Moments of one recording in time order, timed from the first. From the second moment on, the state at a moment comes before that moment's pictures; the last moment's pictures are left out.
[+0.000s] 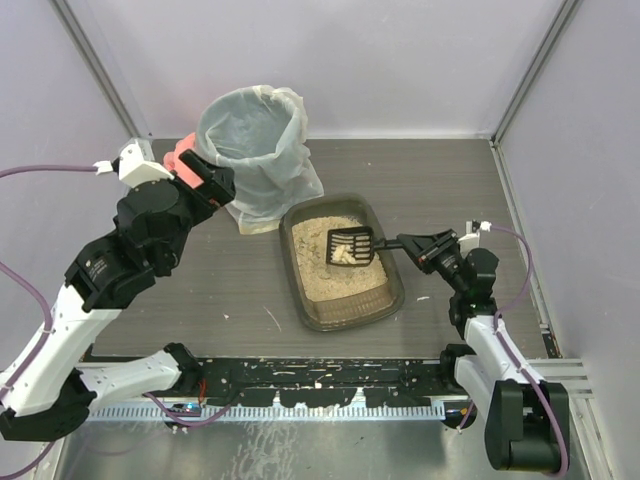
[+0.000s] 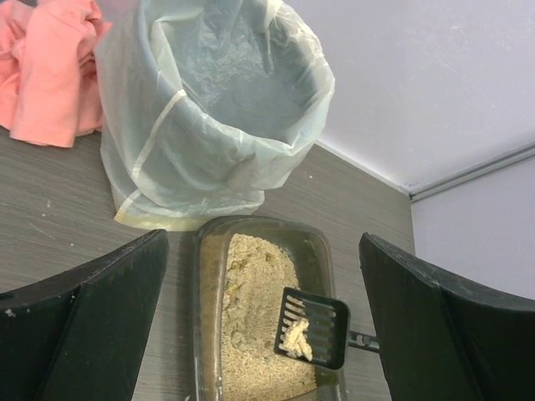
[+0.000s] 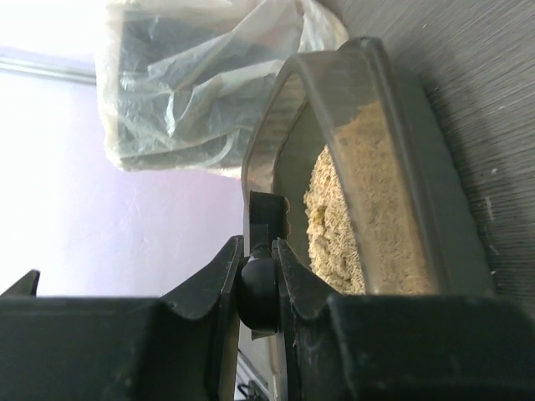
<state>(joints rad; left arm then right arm) -0.79 0.98 1.49 -0.76 -0.74 -0.81 -0.06 0.86 0.20 0.55 -0.56 1.23</state>
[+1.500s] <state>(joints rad) -0.79 0.55 0.91 -0.97 -0.65 -0.43 -0.07 0.74 0.24 0.48 -0.55 1.33</state>
